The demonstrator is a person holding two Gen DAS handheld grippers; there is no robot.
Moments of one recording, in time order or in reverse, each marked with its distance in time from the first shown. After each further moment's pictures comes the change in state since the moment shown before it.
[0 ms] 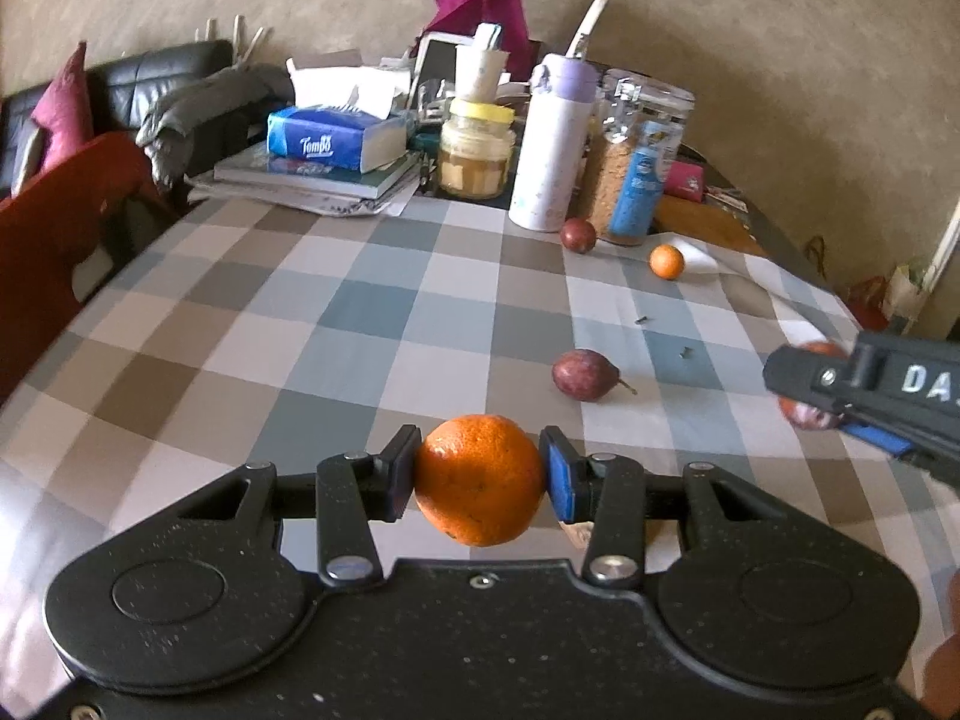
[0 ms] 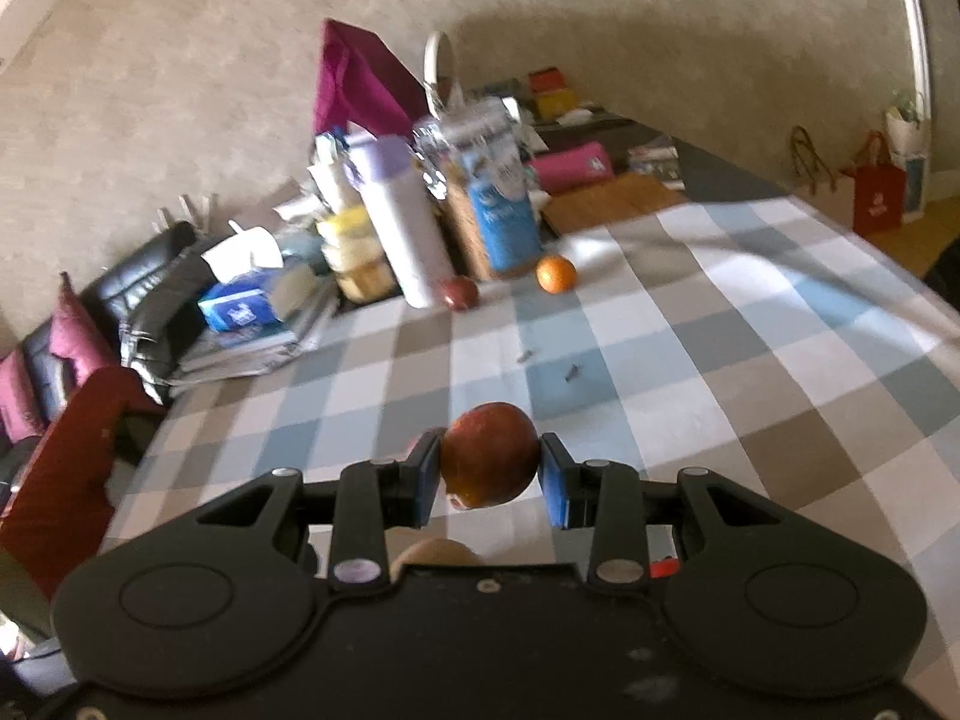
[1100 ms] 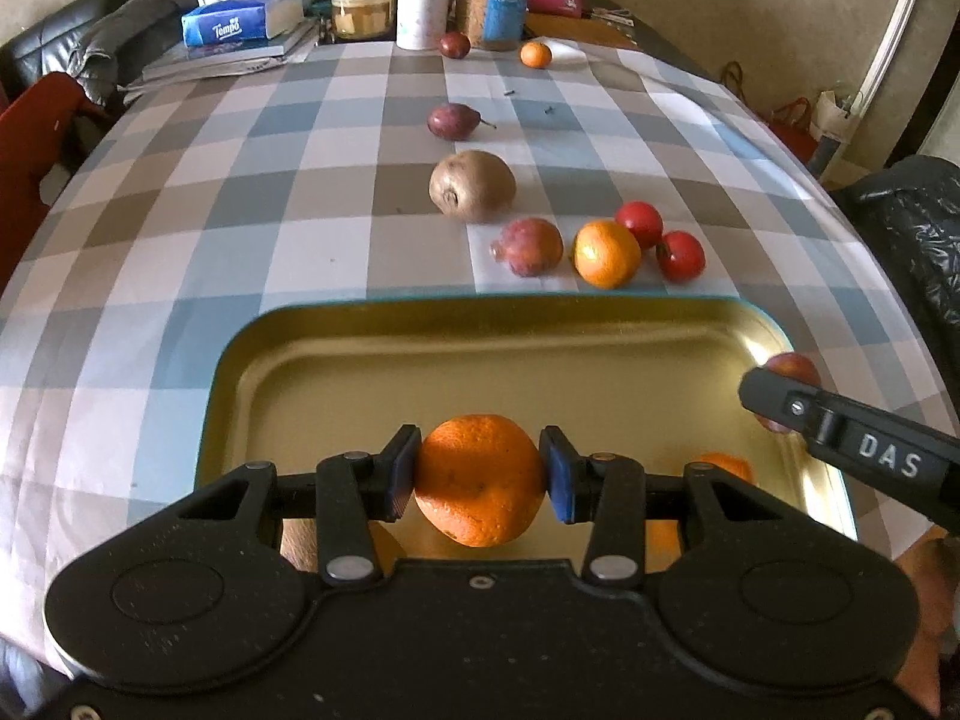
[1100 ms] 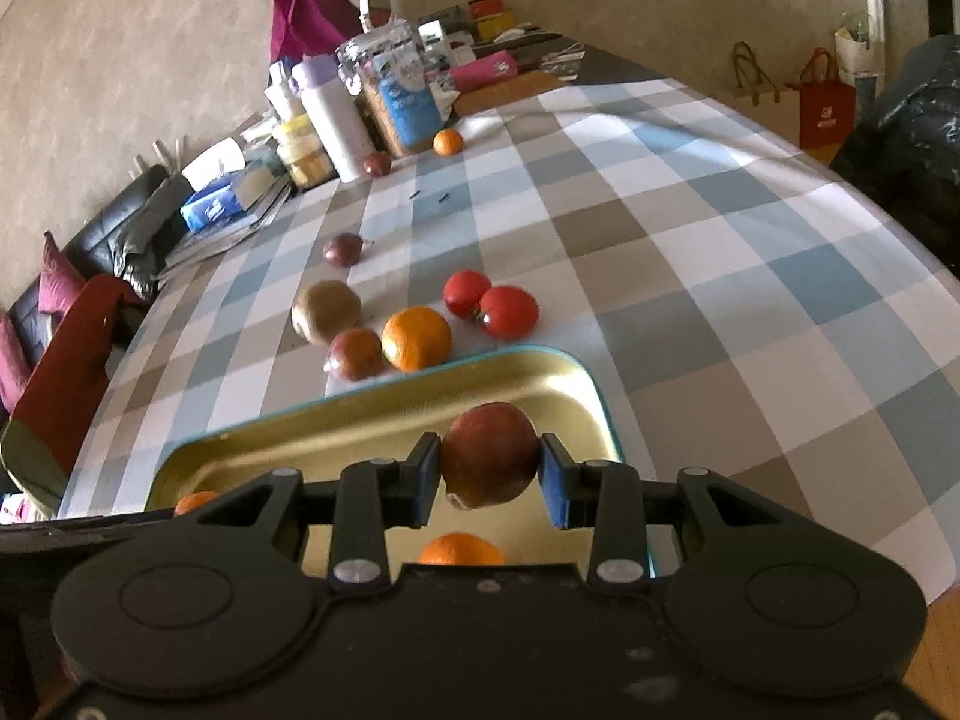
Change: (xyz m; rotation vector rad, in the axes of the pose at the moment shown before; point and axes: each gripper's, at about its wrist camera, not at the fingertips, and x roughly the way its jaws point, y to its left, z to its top) left arm -0.079 -0.030 -0.092 0.166 0.293 -0.109; right arm -0.125 -0.076 -0.106 0.048 0.174 -0.058
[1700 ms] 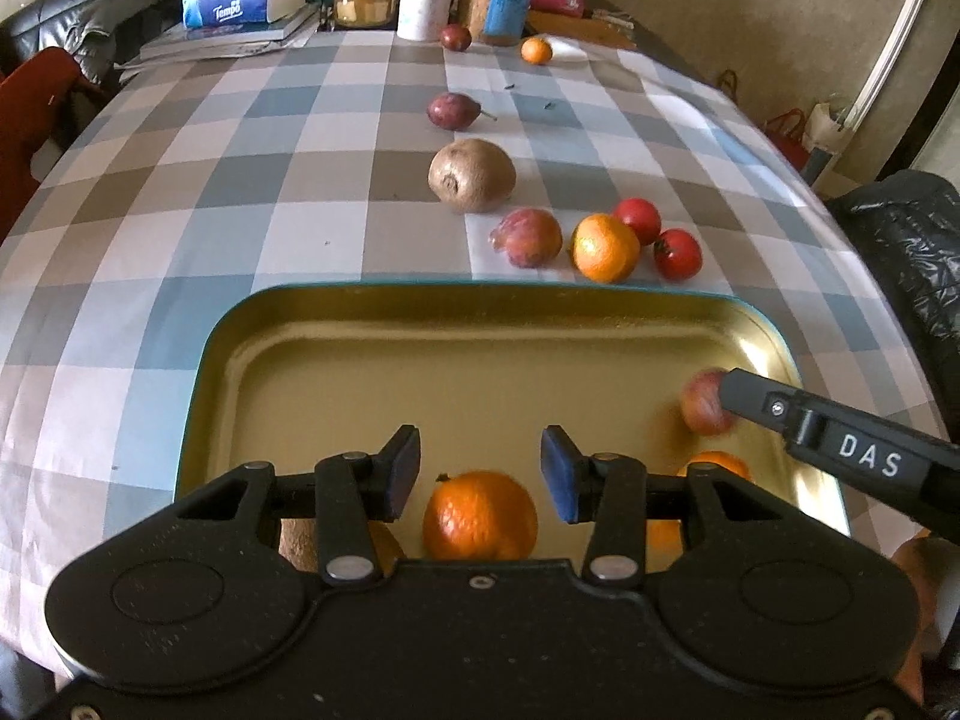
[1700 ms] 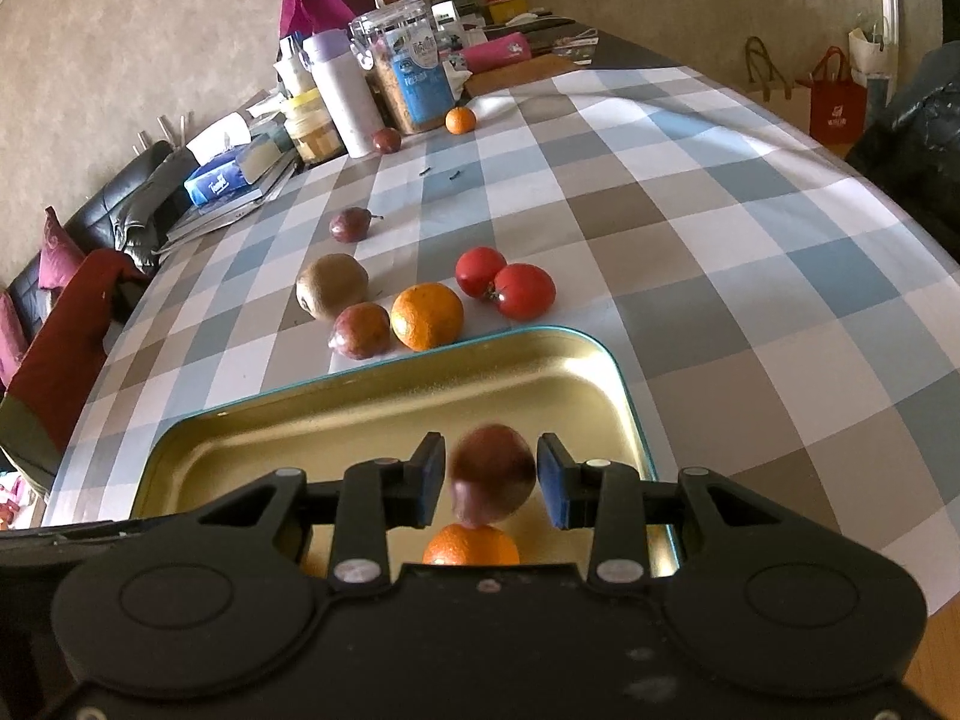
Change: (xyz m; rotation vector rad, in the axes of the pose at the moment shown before) left arm 0.002 0.007 -0.005 -0.035 -0.004 -0.044; right arm 0.008 0.007 0.000 -0.028 0.027 0.002
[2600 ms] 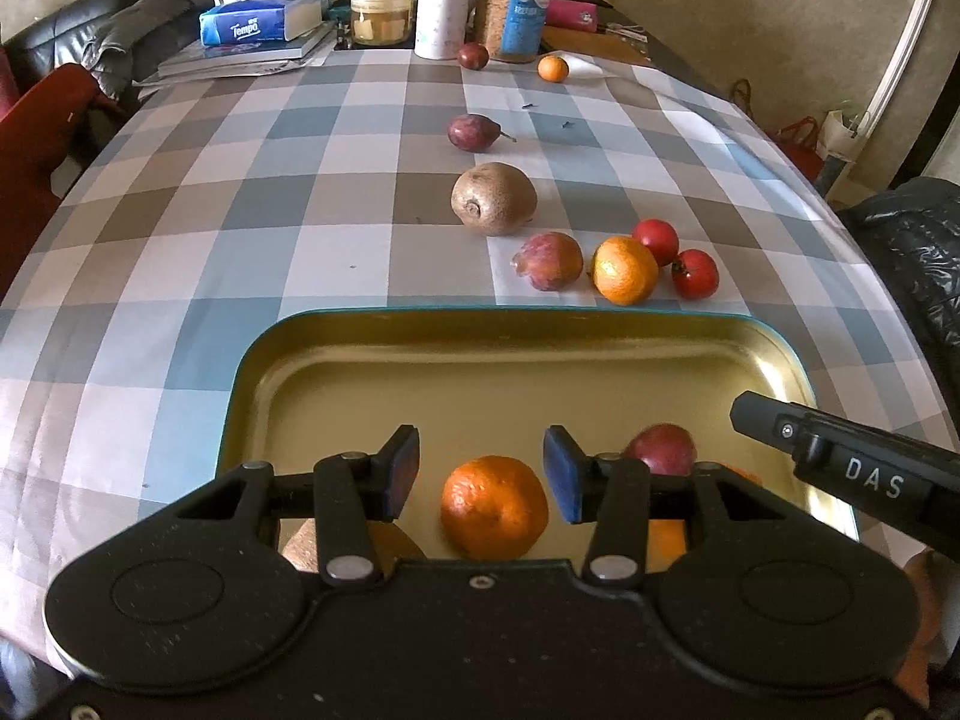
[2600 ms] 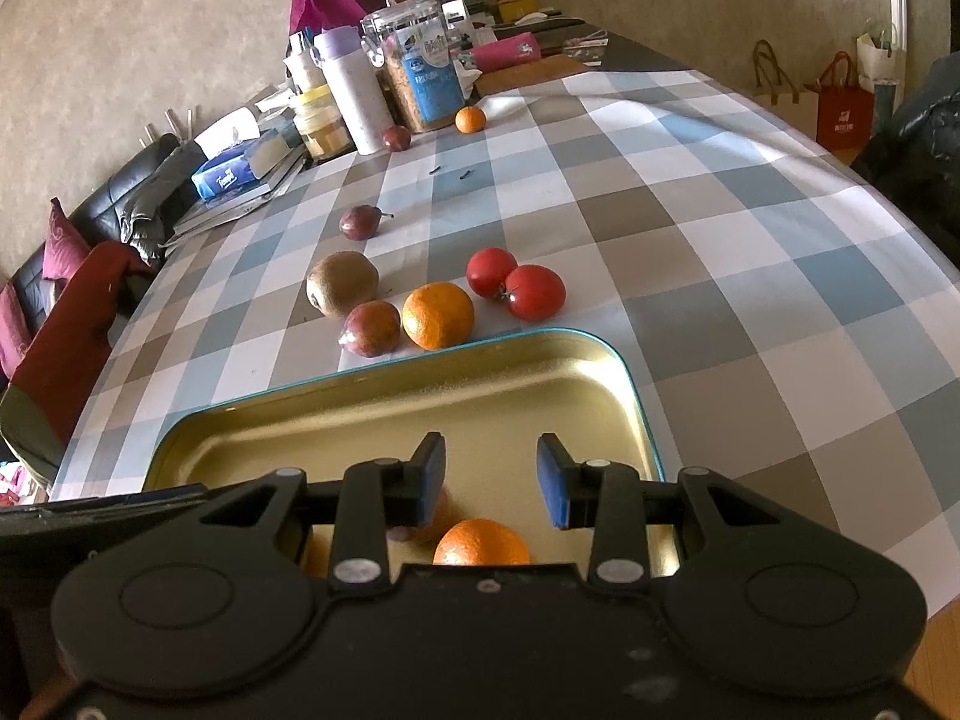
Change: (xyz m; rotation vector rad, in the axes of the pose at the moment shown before) left arm -0.005 0.004 0.008 0.002 -0.021 0.047; right arm -0.001 0.005 0.002 -0.020 0.011 0.004
